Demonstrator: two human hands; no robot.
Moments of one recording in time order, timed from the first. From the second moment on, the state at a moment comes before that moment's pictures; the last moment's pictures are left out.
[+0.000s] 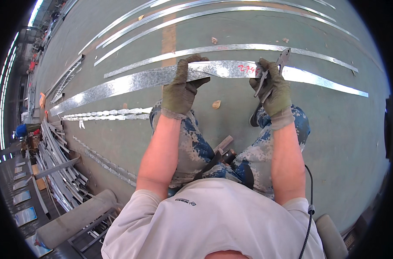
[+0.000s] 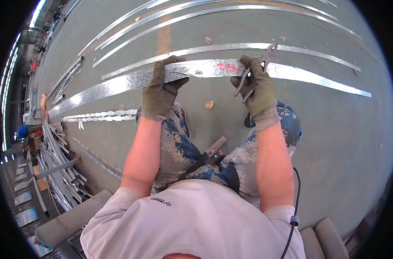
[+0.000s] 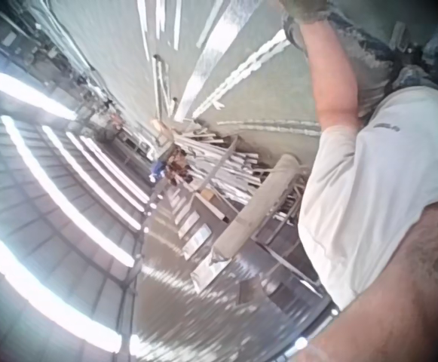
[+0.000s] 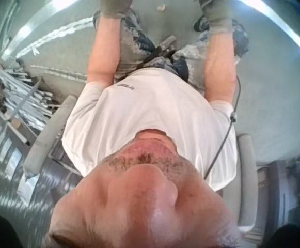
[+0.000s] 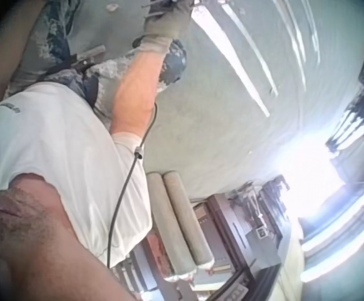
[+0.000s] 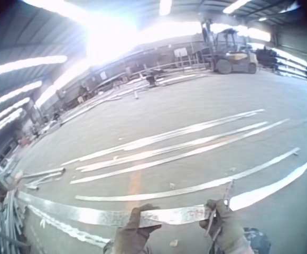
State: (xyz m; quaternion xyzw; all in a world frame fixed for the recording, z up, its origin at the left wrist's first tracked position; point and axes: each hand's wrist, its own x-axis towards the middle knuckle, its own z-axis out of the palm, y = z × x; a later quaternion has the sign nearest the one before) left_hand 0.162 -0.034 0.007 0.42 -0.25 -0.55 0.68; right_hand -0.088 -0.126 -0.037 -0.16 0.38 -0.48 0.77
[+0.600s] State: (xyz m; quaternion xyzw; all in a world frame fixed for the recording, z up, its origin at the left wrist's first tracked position) left_hand 0.167 -0.035 -0.010 0.41 -0.24 -0.55 0.69; right_hand -0.082 -0.123 -0.041 -0.18 0.37 -0.47 0.78
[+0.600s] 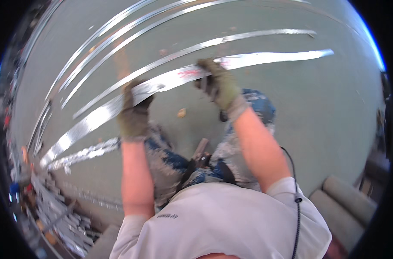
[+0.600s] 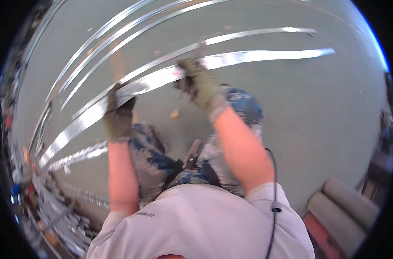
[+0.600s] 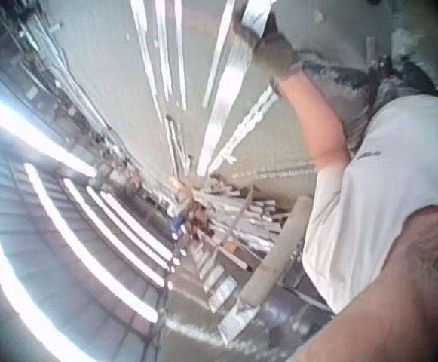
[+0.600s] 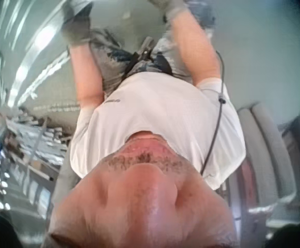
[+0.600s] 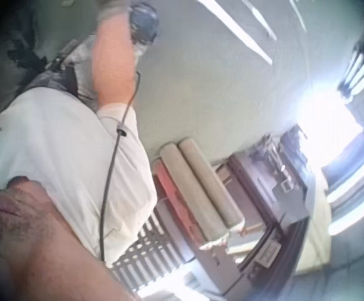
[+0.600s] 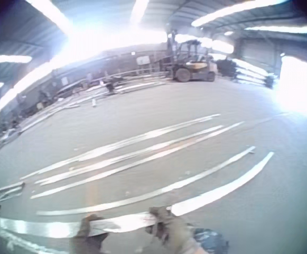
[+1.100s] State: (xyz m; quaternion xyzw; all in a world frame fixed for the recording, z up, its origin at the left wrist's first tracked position) left_hand 0.157 -0.028 0.000 0.45 -0.26 -0.61 0.60; right_hand -0.093 -0.128 -0.026 -0.10 0.43 -0.51 0.74
